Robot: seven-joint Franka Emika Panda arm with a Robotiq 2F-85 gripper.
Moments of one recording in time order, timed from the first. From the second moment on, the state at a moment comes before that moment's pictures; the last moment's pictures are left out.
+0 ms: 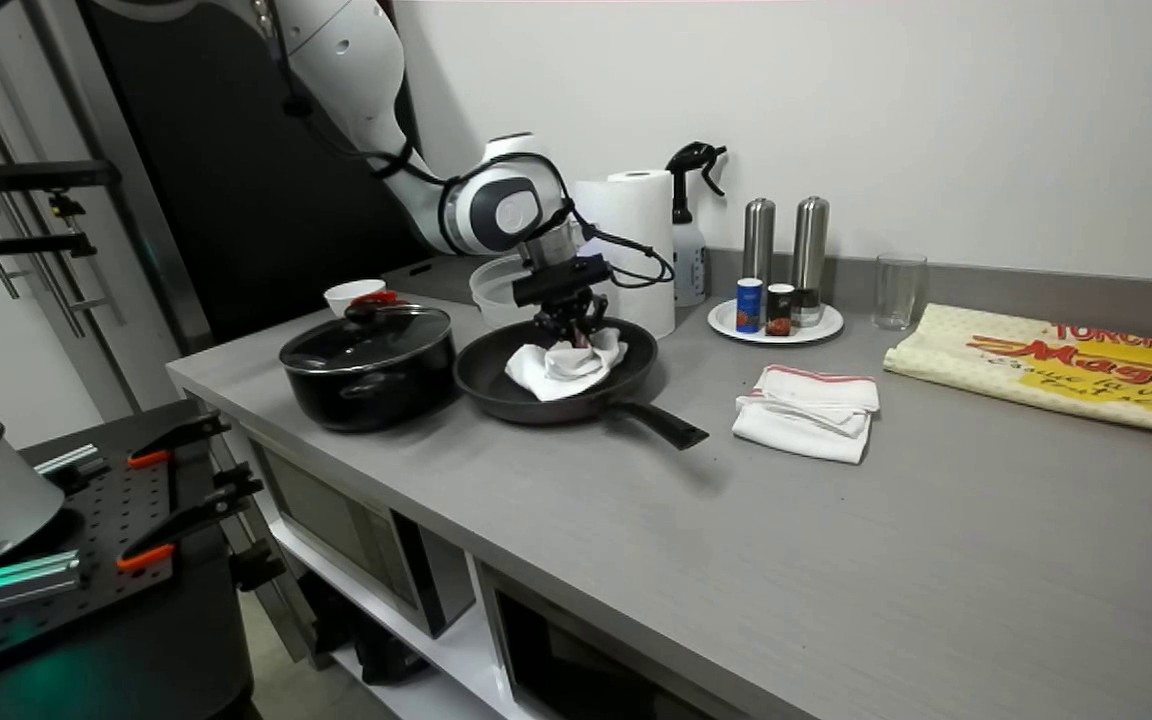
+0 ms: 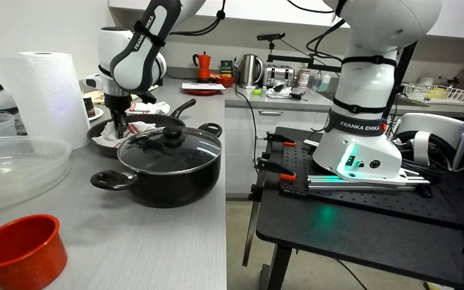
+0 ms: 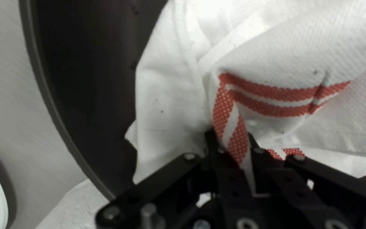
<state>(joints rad) -0.07 0.88 0.04 -1.66 -0.31 2.77 -0.73</state>
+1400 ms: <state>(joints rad) -0.17 0.87 0.00 -1.68 -0.37 2.79 -0.63</state>
